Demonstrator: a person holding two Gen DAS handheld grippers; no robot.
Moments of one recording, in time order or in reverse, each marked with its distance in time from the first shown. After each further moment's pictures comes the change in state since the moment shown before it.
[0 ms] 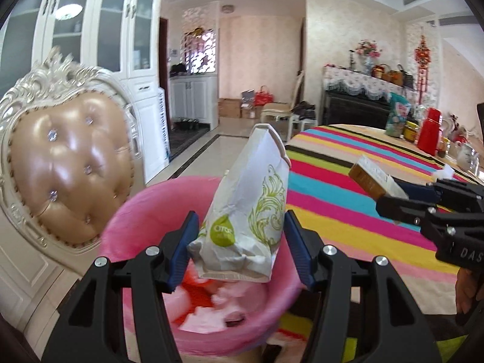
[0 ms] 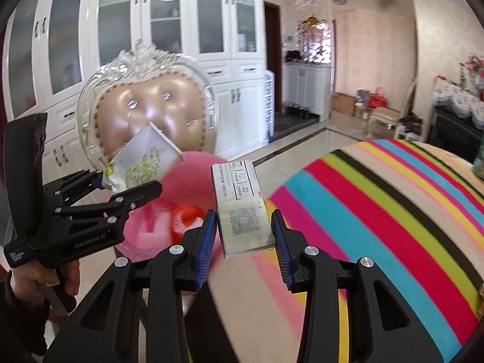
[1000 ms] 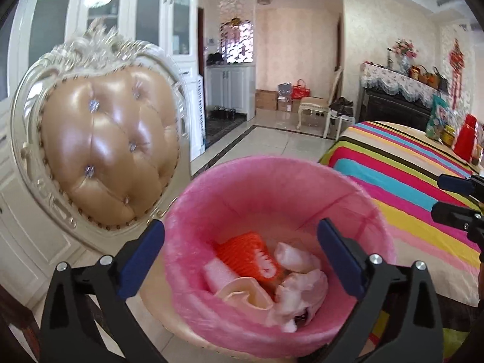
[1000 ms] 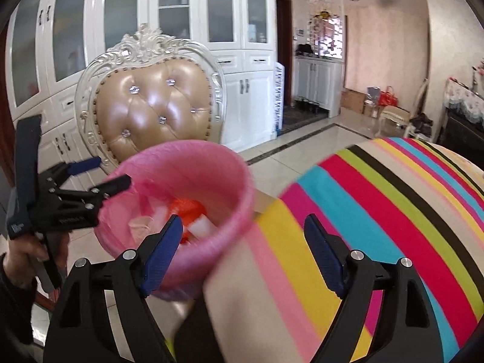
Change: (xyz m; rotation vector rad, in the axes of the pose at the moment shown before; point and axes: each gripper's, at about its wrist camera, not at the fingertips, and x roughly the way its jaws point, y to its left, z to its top) left arm 0.019 0.049 -0.015 -0.045 0.024 0.149; right arm 0.023 -0.015 -0.005 -0.028 0.029 -0.006
